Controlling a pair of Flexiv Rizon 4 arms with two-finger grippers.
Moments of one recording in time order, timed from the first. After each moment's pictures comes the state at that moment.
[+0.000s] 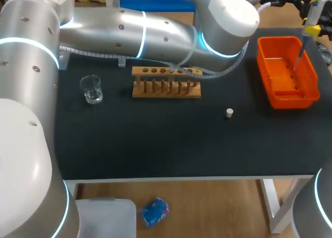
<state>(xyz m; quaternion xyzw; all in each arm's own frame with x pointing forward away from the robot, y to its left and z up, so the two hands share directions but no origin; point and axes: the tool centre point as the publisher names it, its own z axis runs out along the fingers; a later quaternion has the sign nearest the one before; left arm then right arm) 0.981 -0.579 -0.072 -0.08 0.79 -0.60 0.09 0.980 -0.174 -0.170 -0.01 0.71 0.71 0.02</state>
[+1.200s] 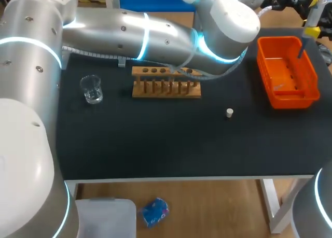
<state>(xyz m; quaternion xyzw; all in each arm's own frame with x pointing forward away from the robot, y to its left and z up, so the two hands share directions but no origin) 0.981 -0.579 -0.082 -0.09 0.80 -0.59 0.09 0.980 -0.175 -0.174 -0.02 0.70 0.71 0.02</state>
